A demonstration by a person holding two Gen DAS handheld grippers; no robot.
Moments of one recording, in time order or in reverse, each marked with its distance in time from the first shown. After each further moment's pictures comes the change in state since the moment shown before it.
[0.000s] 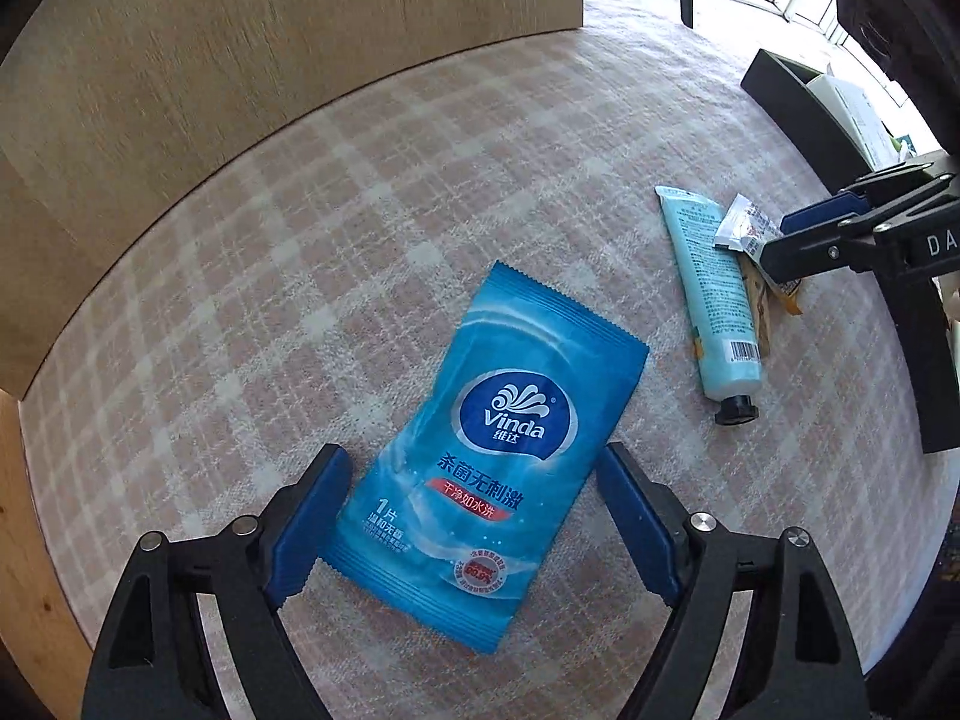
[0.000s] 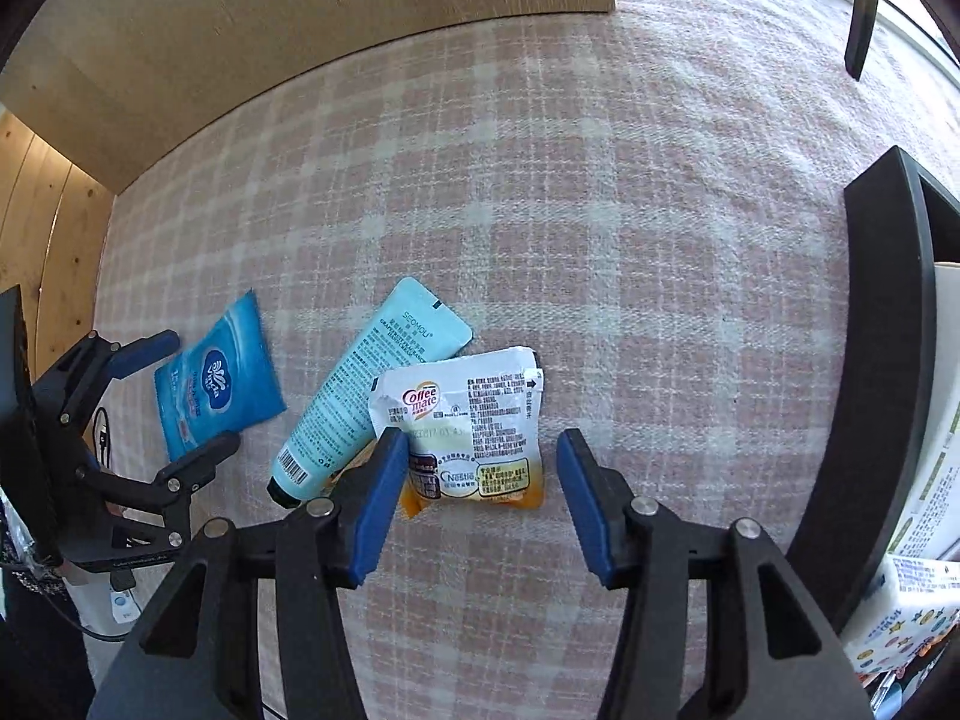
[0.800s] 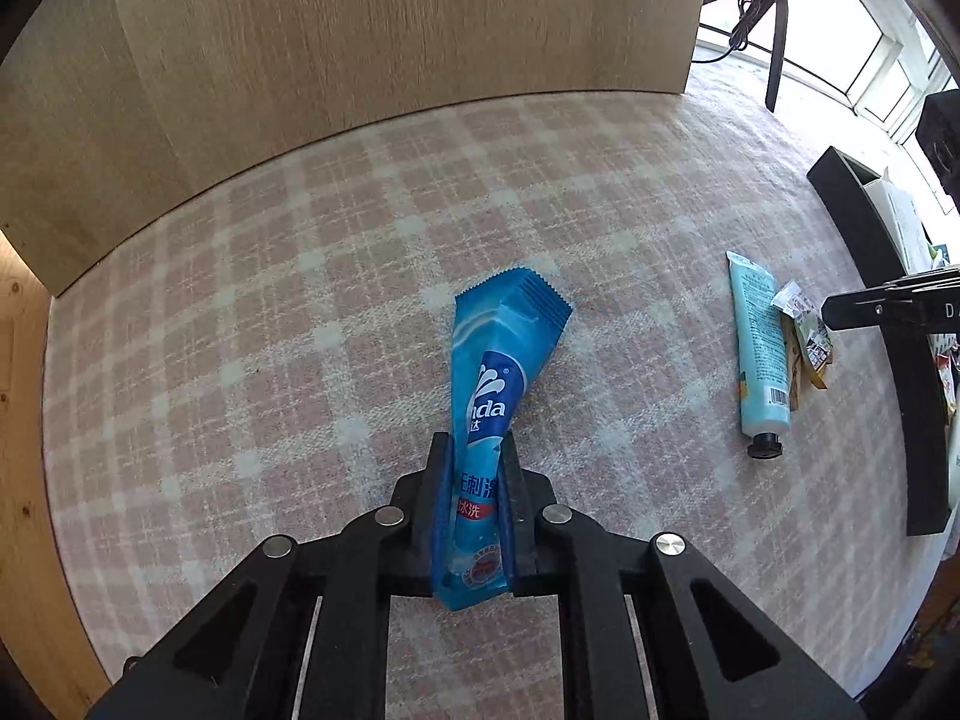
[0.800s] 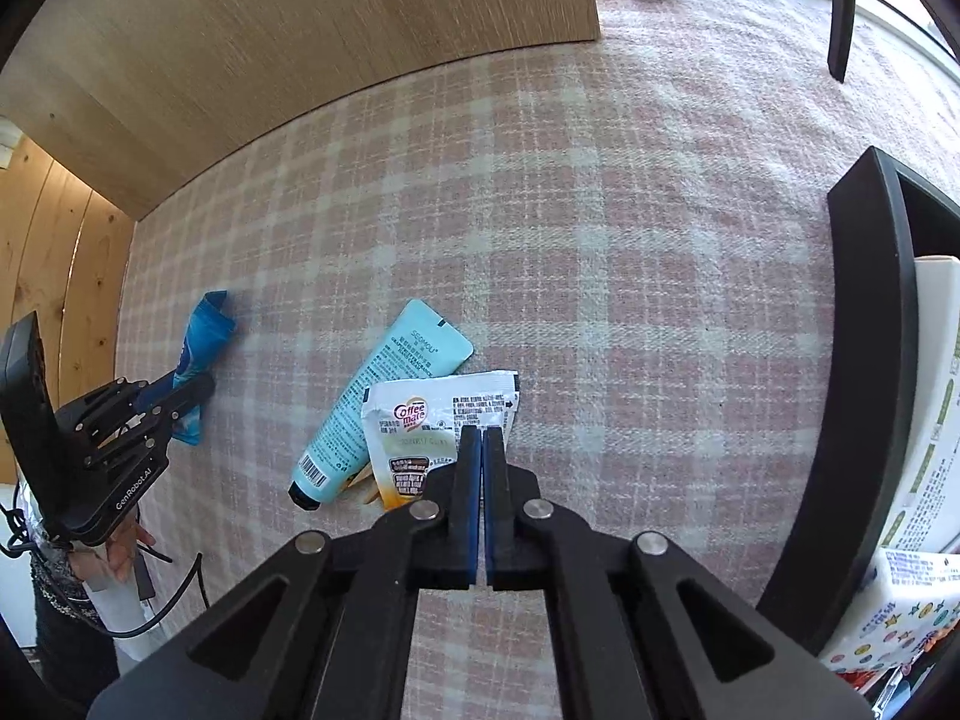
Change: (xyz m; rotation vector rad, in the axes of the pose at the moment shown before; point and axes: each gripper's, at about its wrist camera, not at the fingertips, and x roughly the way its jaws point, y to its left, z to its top) left arm -0.014 0.025 -0.016 -0.150 -0.052 0.004; right arm -0.020 -0.014 0.002 0.011 -0.025 0.067
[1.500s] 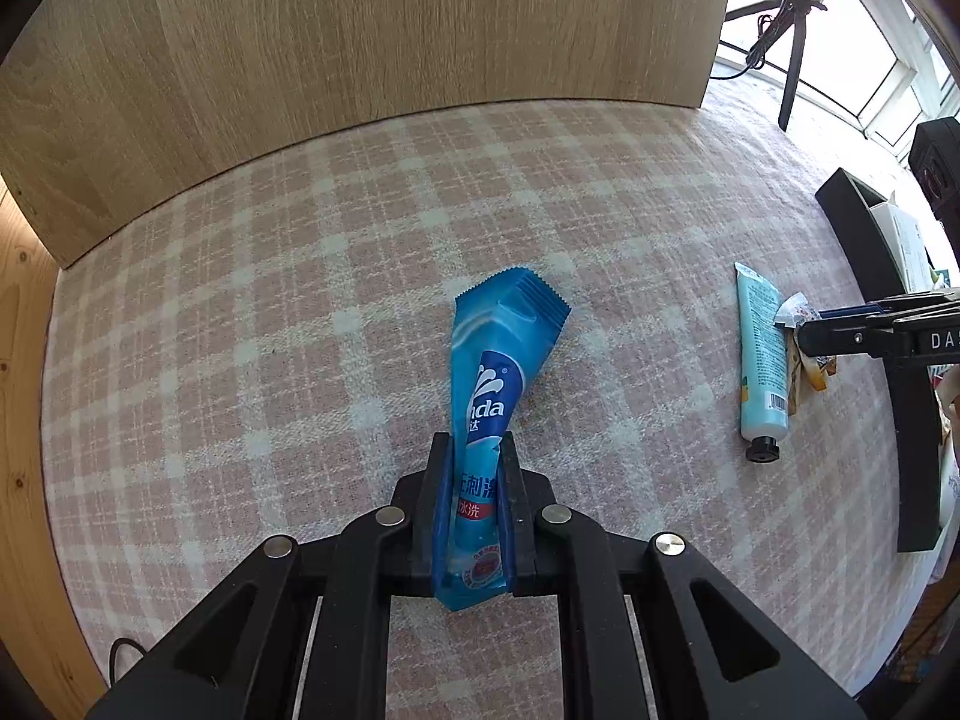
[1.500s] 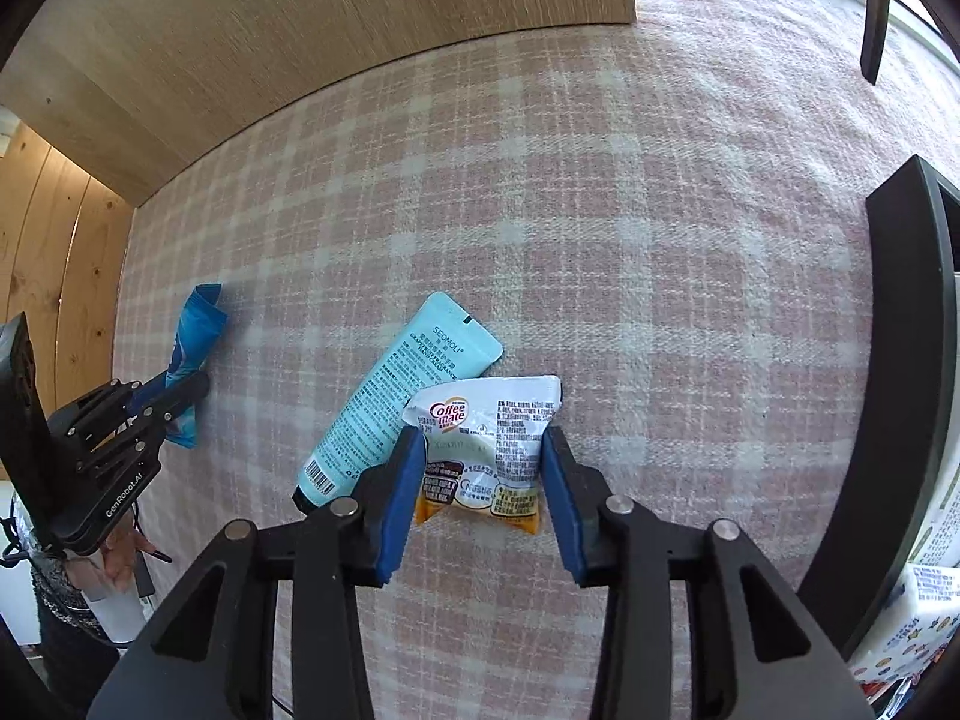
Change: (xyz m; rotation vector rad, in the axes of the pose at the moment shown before) left arm -0.010 0.029 -0.023 -0.008 0.004 -0.029; right arm 0.016 -0.001 0.011 -0.025 0.006 -0.002
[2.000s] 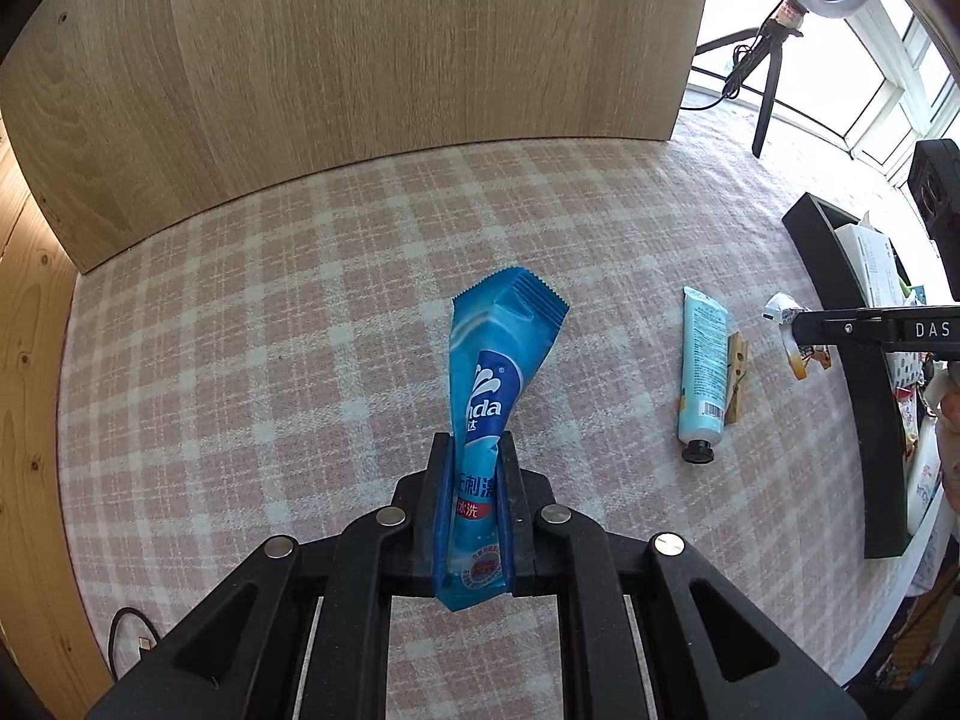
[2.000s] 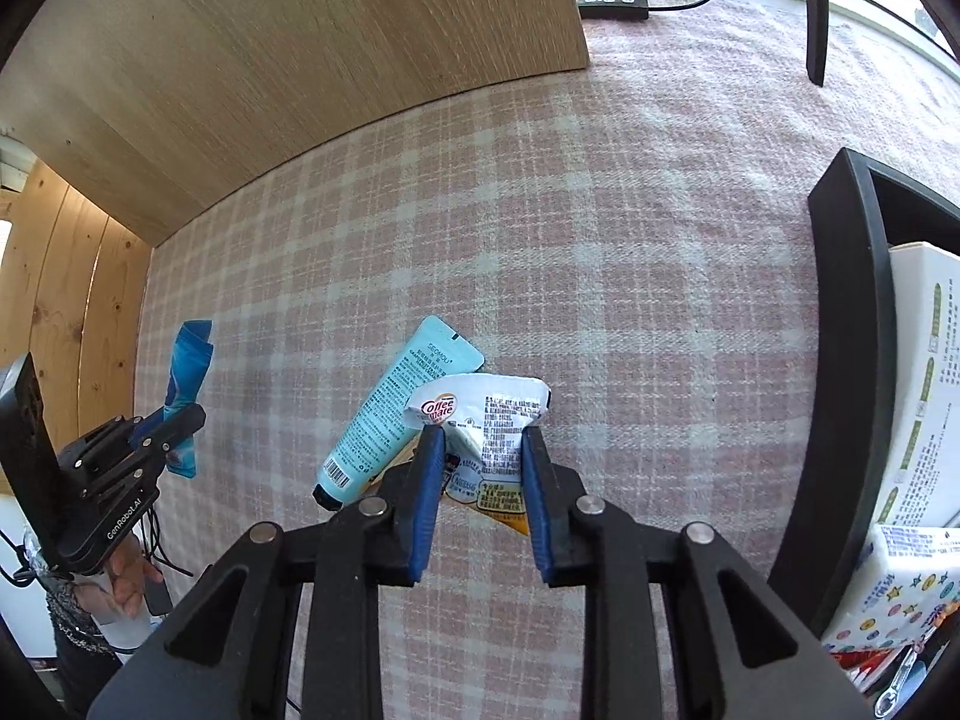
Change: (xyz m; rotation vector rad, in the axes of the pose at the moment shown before) left arm -0.043 -0.006 -0.006 0.032 -0.043 -0.035; right arm -0.039 -0.023 -0.018 0.043 -0.095 0.029
